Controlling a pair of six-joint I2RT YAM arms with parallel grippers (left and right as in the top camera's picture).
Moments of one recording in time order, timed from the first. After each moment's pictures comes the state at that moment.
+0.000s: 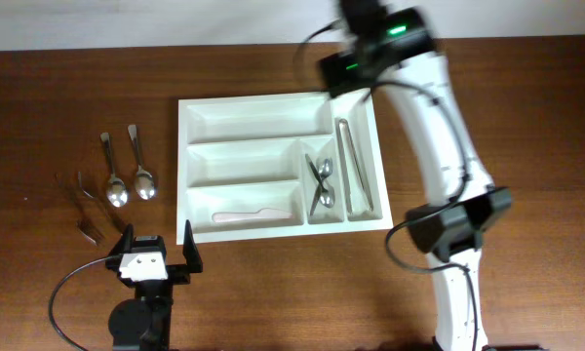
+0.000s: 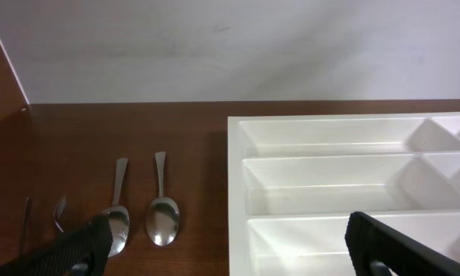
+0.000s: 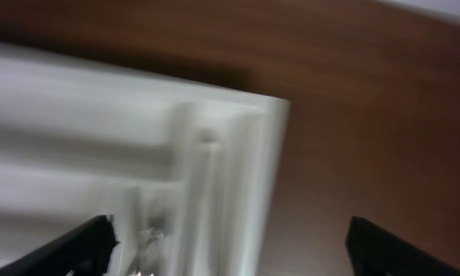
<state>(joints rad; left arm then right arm) -0.03 0.01 0.04 -0.13 -0.08 0.01 0.27 2.33 2.72 -1.51 0.13 0.10</state>
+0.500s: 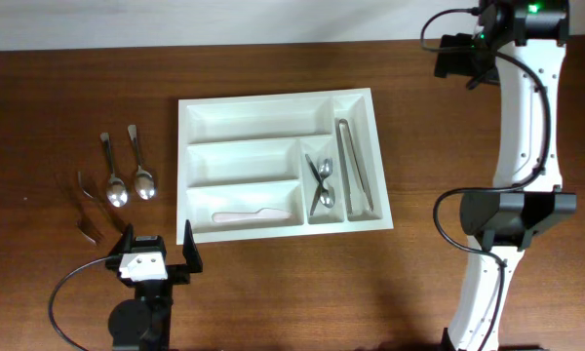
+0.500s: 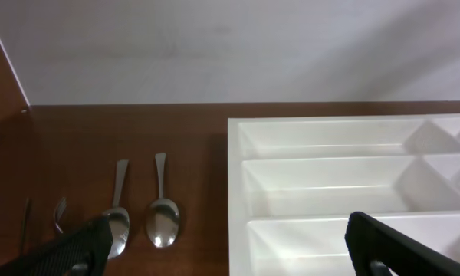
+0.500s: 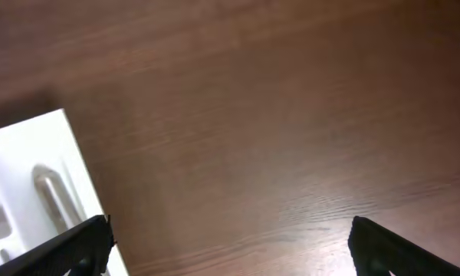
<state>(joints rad) -0.03 0.01 0.04 -0.13 -0.08 0.01 -0.06 2.32 2.73 -1.59 0.16 0.19</state>
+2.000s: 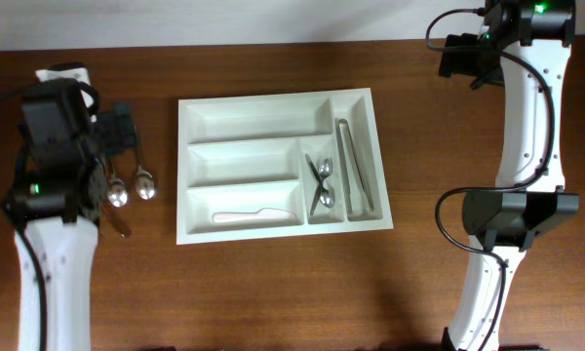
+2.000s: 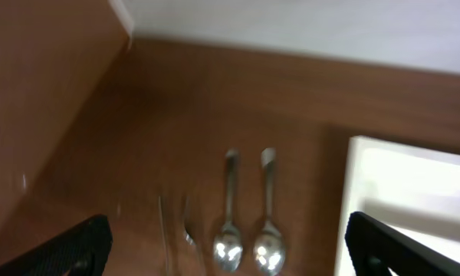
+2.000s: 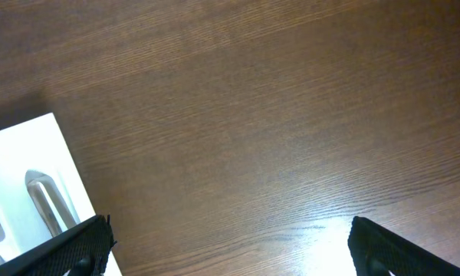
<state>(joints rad) 0.14 1.36 1.37 -0.69 -0.28 -0.03 -0.07 2.32 2.73 -1.60 0.16 0.19</state>
